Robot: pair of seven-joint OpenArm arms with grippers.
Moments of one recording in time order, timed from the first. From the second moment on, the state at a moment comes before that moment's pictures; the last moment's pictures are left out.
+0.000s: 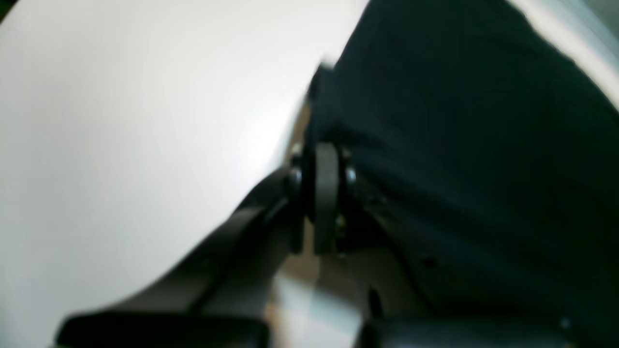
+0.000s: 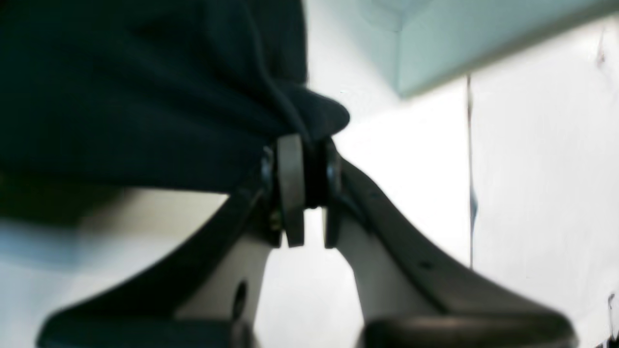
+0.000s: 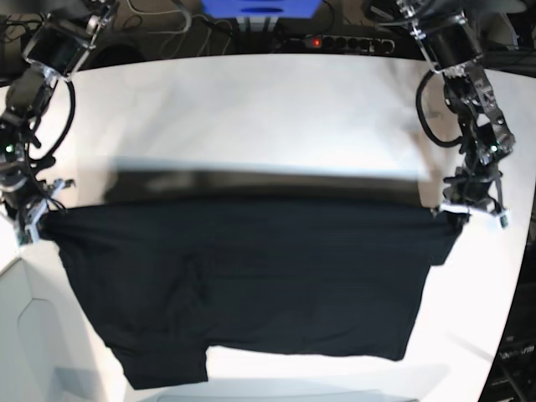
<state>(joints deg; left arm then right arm) 2.1 -15.8 -28.2 91.0 -29.7 -4.3 42.1 0.4 15.4 32.9 100.6 -0.1 39.3 -51.1</state>
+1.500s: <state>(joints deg) 34.6 -6.4 -33.5 109.0 -29.8 -4.9 41.8 -24.2 13.1 42.3 101.1 -0.2 39.5 -50.4</state>
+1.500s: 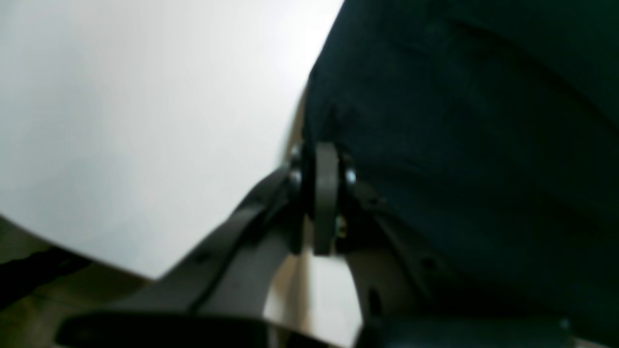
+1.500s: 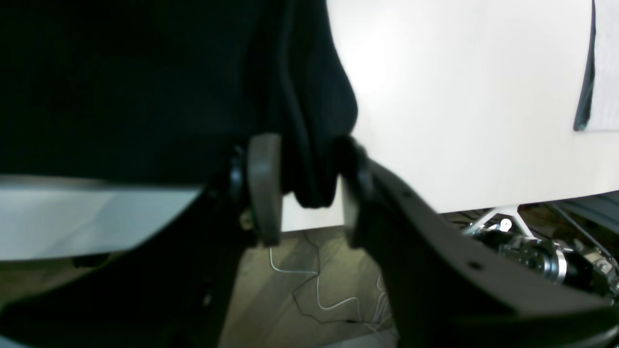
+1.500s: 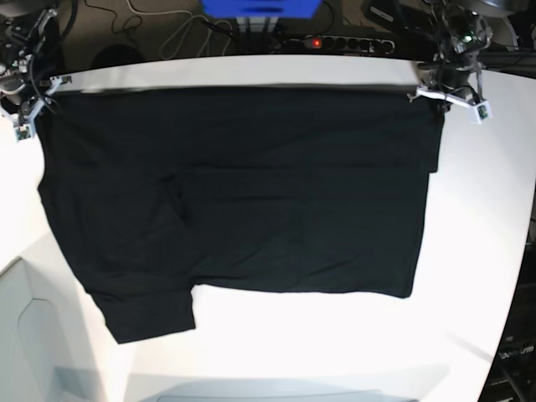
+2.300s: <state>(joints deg) 22.8 -7.0 -42.1 113.7 -29.2 -4.4 42.0 -1.5 11.7 34.6 103.3 -0.8 39.6 -51.6</state>
